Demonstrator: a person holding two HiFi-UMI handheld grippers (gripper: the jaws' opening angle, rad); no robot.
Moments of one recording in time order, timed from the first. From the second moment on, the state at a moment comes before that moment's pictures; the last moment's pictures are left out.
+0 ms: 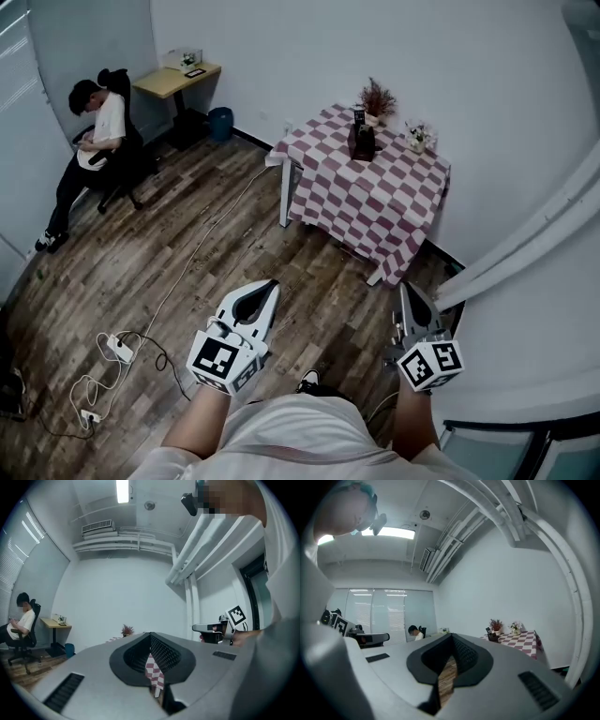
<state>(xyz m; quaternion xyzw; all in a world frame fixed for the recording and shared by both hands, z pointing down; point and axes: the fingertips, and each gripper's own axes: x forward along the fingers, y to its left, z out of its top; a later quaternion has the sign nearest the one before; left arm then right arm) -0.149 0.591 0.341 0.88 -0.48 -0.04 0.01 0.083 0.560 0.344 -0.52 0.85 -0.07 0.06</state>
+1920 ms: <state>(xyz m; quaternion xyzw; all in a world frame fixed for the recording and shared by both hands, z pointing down) -0.137 0.118 0.339 0.93 -0.37 -0.04 0.05 0.079 0.136 0.367 -0.59 0.80 -0.11 0.04</state>
